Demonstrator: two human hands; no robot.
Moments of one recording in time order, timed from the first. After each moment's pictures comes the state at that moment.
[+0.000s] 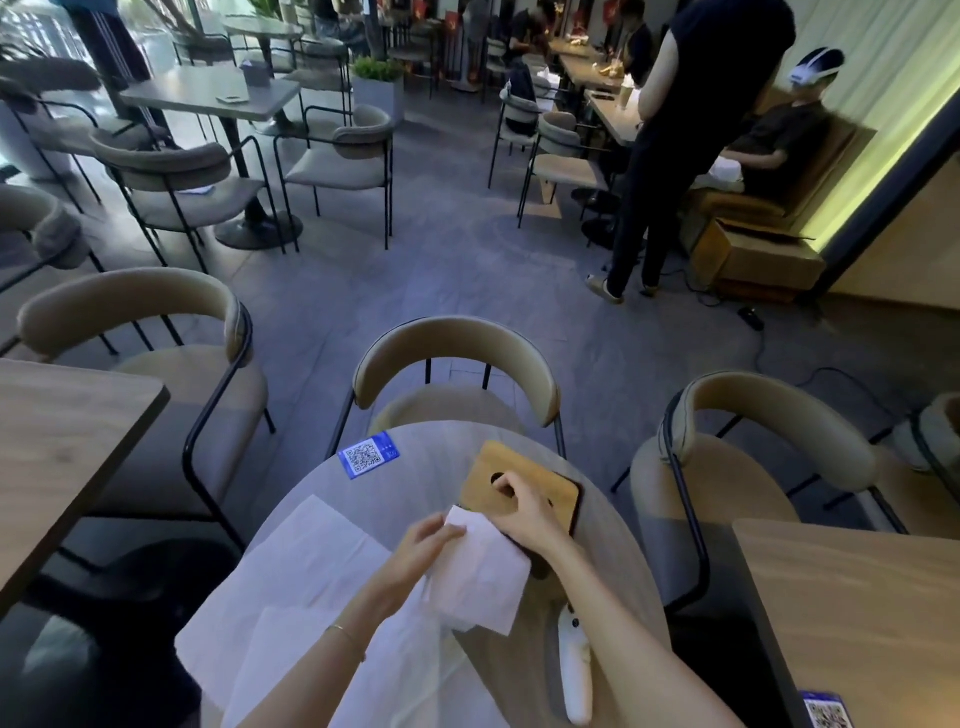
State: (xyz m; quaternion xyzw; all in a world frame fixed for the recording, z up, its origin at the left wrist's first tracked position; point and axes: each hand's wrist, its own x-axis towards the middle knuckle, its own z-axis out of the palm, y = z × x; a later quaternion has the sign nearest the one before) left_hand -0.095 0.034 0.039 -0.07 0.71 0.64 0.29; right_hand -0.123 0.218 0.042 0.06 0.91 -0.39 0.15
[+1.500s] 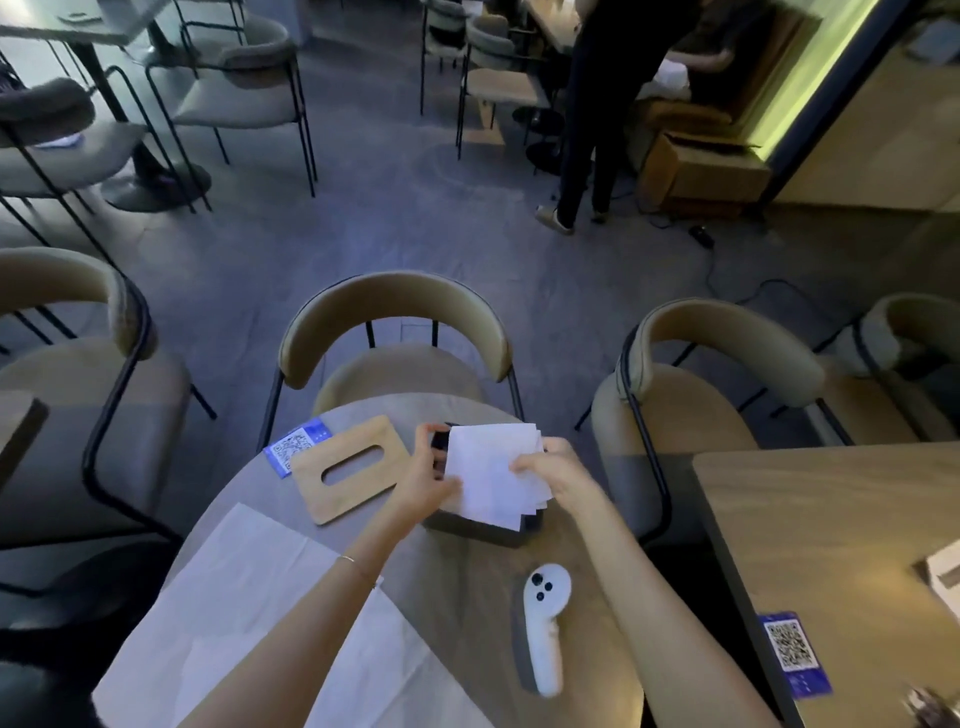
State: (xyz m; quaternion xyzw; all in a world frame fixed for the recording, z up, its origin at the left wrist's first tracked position) left_hand -0.163 0.115 0.061 0.02 0.84 0.48 0.25; right_hand -0.152 0.300 0.049 0.37 0.71 -0.57 0.16
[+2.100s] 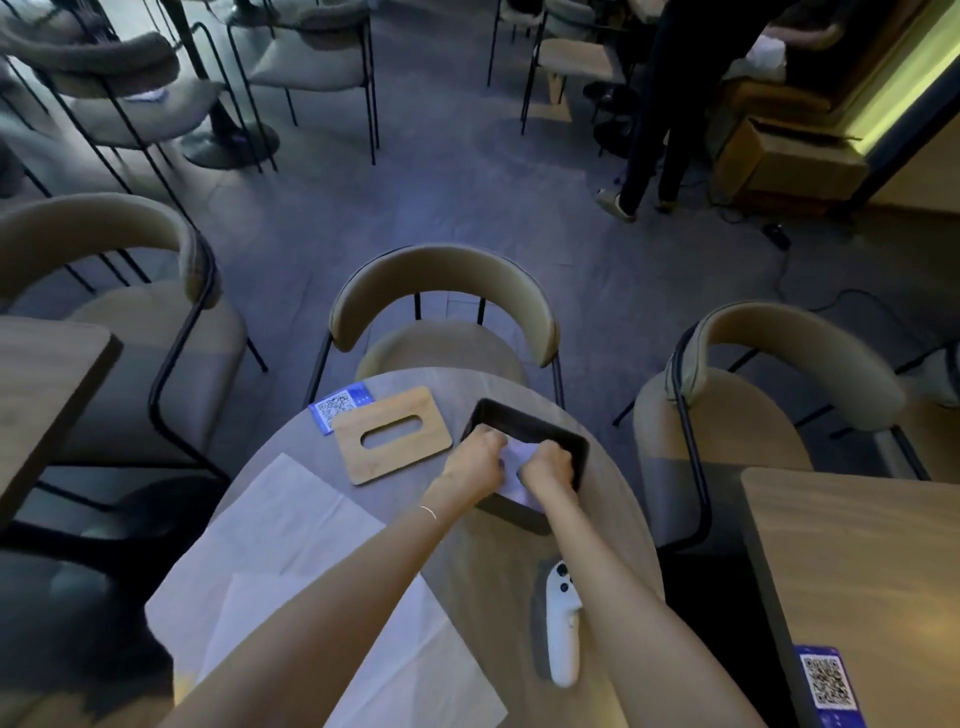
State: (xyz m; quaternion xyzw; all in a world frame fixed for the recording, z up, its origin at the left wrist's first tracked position) left_hand -0.172 0.141 0.030 0.15 0.94 0.21 0.21; right_hand -0.160 0.243 0.024 0.38 0.86 -0.28 0.20
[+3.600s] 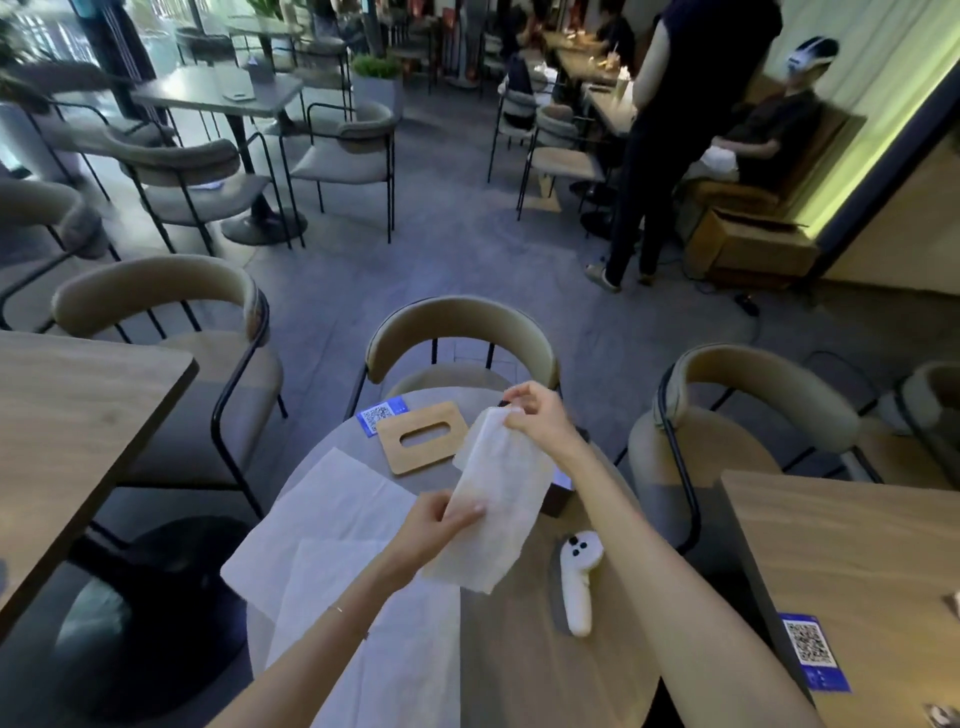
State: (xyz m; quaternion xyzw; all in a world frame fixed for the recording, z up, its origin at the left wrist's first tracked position) left_hand -0.025 0.021 0.070 0.03 0.78 0.58 0.22; right_hand -0.104 0.205 0.131 0.07 0.83 -0.54 0.07
